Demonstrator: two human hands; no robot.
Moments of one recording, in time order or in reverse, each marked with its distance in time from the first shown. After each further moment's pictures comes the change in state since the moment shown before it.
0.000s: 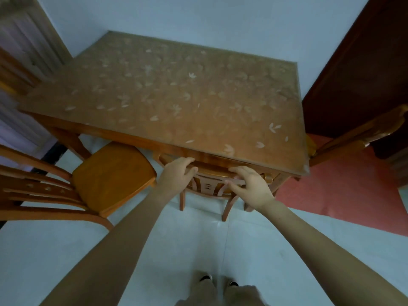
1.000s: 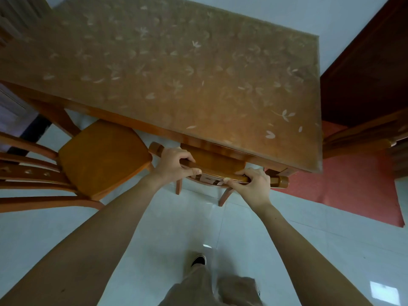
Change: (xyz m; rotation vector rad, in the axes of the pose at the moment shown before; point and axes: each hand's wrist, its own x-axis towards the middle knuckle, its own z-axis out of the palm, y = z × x) left_hand 0.058 -0.071 0.031 -0.180 -0.027 0.088; right_hand 0.046 0.036 0.064 0.099 0.248 0.244
